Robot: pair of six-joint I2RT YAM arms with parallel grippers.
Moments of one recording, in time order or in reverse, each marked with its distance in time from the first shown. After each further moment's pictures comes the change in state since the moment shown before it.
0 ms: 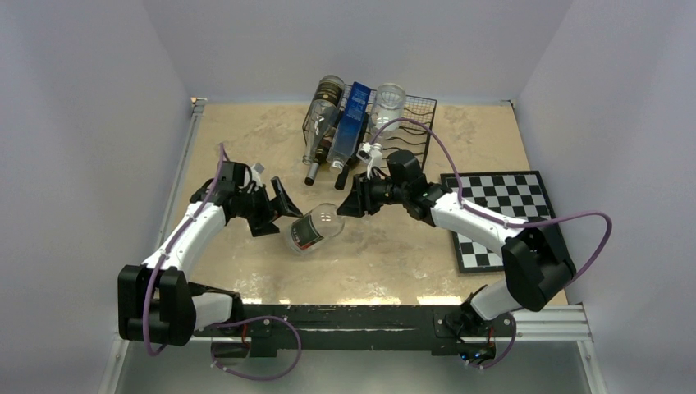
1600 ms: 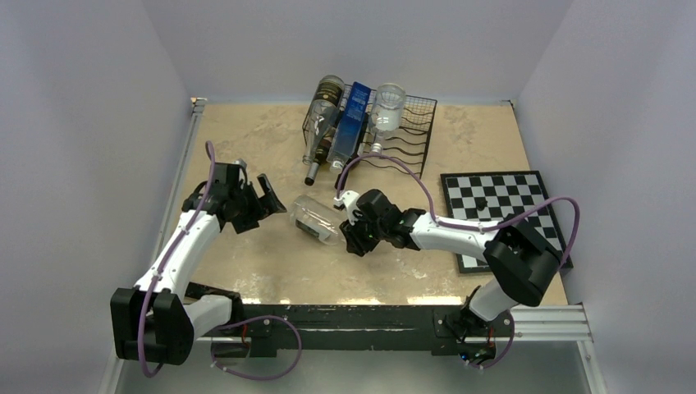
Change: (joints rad) left arm 0.005 -0.101 0.005 -0.029 -0.286 0.003; right arm 0.237 0.060 -0.096 -0.167 0.405 -0.351
